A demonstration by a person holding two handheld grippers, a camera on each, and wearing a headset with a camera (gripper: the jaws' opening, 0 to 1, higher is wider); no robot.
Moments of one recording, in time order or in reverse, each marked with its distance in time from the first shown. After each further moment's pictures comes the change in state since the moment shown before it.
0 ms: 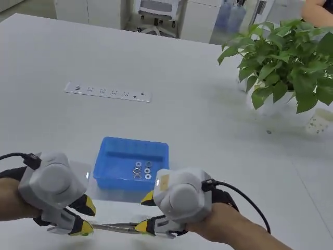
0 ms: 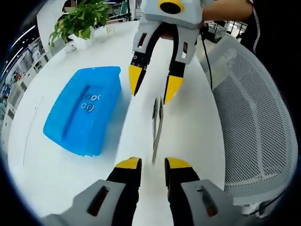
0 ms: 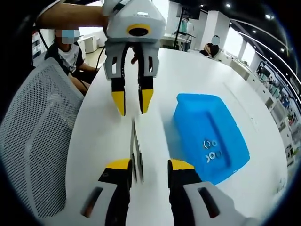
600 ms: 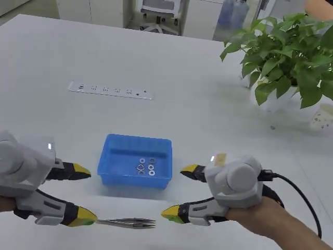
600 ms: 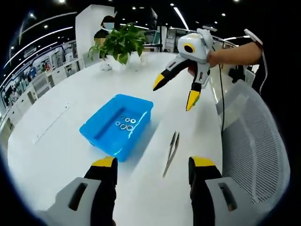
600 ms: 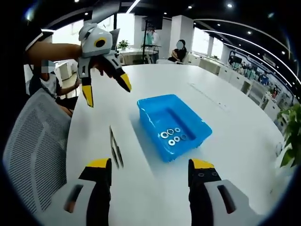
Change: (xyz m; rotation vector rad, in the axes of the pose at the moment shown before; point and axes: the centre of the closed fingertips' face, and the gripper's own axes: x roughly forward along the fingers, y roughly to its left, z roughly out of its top) left arm -0.054 0.020 0.031 -0.175 -0.304 0.187; right arm -0.062 -0.040 -0.022 0.214 -0.135 -0.168
